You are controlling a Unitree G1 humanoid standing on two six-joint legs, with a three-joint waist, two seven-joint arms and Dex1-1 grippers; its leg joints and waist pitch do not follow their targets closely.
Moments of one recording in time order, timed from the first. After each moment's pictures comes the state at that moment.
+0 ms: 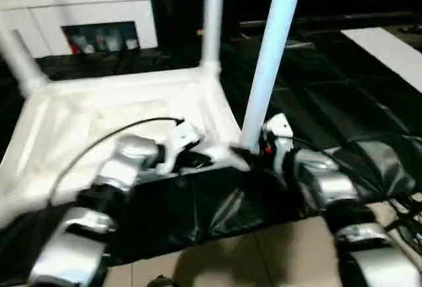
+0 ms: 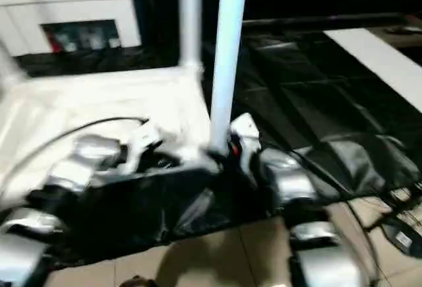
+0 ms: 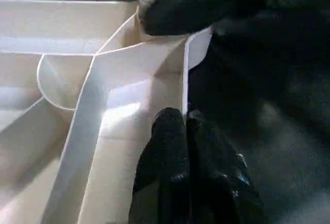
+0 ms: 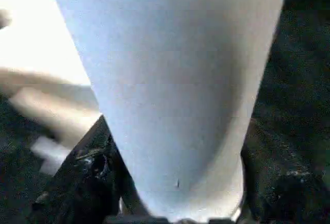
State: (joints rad) left arm -0.65 0.21 -0.19 0.72 0.09 0.13 -1.00; right arm -0.60 -0.11 -0.03 0.84 0.07 0.03 0.61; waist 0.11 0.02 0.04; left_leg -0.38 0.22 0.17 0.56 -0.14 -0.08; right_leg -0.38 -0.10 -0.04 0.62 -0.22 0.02
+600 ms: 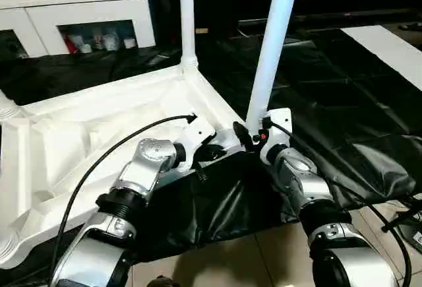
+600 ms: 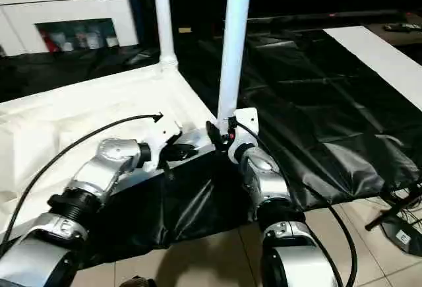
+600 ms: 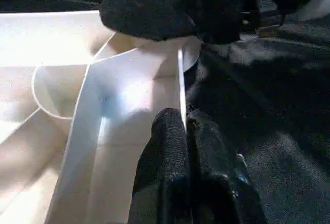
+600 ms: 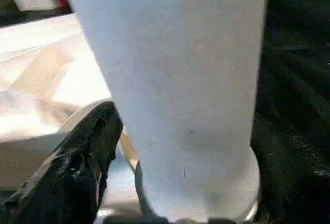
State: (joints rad) left arm -0.63 0.18 -0.18 0.66 0.10 0.15 -0.94; right arm -0.62 -0.04 -0.10 0.87 0.11 -0.03 0.51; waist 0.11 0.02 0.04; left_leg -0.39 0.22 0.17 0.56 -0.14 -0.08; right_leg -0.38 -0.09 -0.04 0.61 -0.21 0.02
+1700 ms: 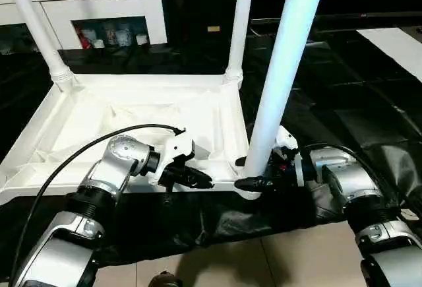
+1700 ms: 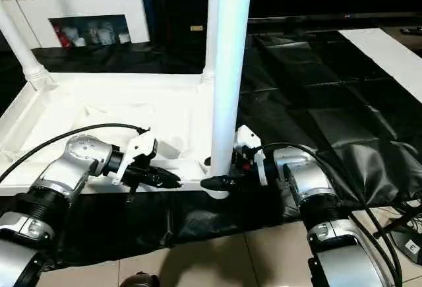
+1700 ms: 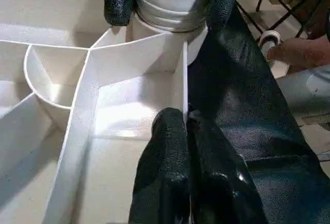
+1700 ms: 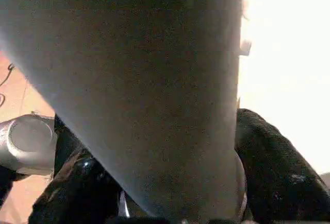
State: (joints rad) left arm -0.62 0.35 -0.25 0.65 0.01 0.06 -1.42; right arm -0.58 -0.32 0.16 0.71 0.11 0.08 1.42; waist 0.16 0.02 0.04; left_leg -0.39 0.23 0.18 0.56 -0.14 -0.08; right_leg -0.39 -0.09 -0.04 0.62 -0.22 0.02
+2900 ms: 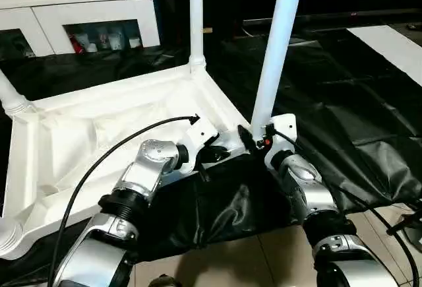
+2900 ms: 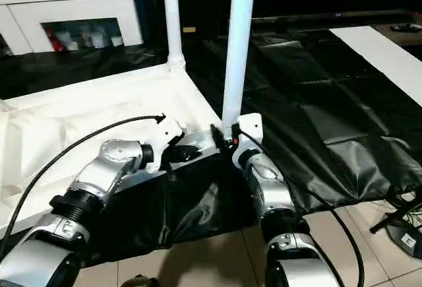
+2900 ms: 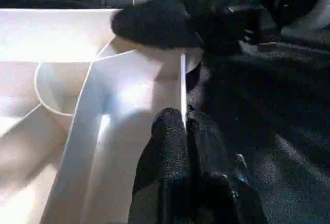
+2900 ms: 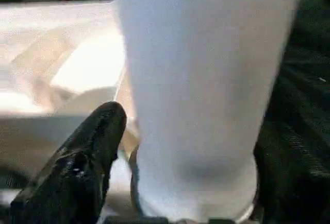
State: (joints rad) left arm -0.63 0.15 -0.20 0.66 0.10 0.16 -0.92; right arm -0.53 -0.07 -0.05 0.80 0.05 -0.12 0.47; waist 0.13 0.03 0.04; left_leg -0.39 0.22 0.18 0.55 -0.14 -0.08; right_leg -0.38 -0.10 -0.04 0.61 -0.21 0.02
